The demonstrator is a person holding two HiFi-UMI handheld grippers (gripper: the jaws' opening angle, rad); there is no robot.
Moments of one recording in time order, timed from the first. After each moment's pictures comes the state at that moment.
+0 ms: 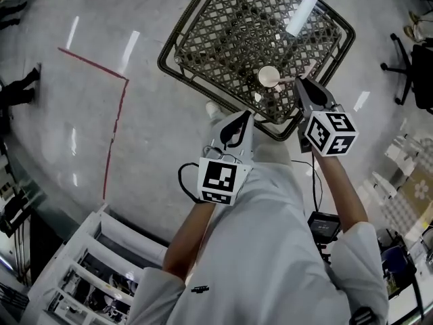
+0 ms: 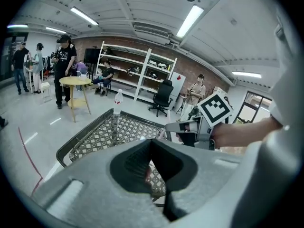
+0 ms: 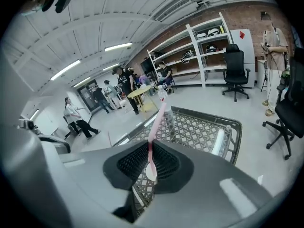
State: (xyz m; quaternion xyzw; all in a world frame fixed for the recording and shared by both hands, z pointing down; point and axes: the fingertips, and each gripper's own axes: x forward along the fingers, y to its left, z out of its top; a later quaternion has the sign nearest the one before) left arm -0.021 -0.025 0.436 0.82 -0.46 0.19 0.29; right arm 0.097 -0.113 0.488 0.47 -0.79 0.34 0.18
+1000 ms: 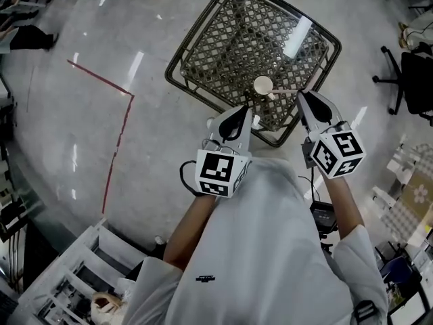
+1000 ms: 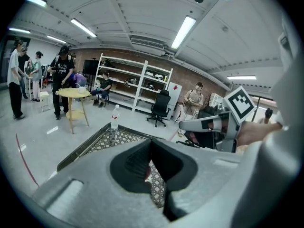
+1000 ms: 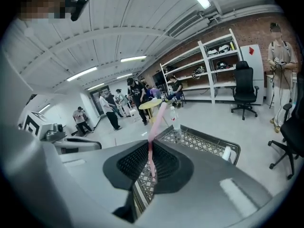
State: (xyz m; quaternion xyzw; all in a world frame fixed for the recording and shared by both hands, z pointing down) left arm -0.019 -0.028 0.370 0.84 -0.47 0.14 0.24; right arm 0.097 -0.076 0.364 0.45 -0.84 0.27 0.14
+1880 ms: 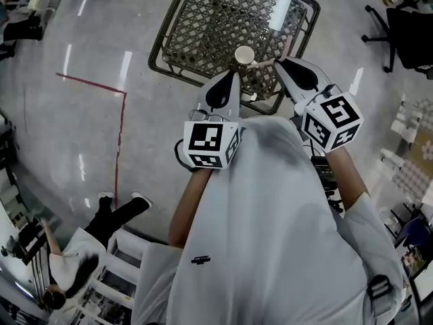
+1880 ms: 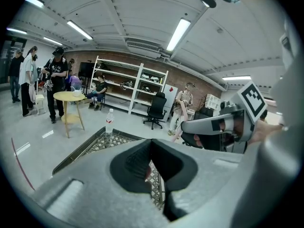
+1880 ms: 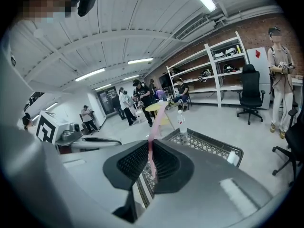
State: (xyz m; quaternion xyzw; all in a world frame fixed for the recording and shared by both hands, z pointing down) left arm -0.003 -0.028 0.352 0.85 -0.45 0.13 0.23; right arm 0.081 -0.047 0.329 0.42 -0.86 0.25 0.13
